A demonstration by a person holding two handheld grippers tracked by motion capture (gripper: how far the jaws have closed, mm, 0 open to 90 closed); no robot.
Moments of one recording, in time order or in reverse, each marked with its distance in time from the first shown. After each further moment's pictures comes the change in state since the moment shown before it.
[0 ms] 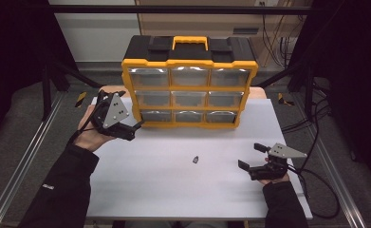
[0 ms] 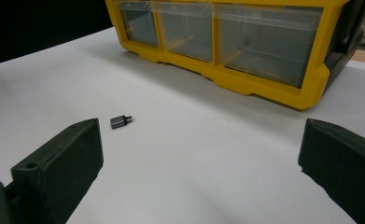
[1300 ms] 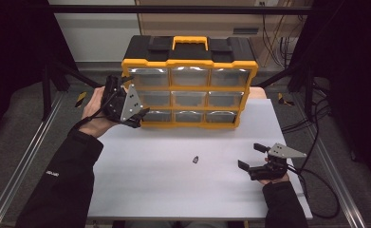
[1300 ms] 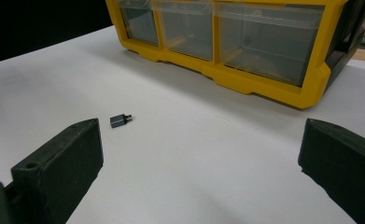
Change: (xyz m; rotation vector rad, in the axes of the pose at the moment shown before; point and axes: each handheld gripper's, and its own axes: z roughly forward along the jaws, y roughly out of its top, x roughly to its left) left arm 0.011 0.034 0.020 0.049 0.090 0.257; right arm 0.000 0.000 0.001 0.003 0.003 -0.004
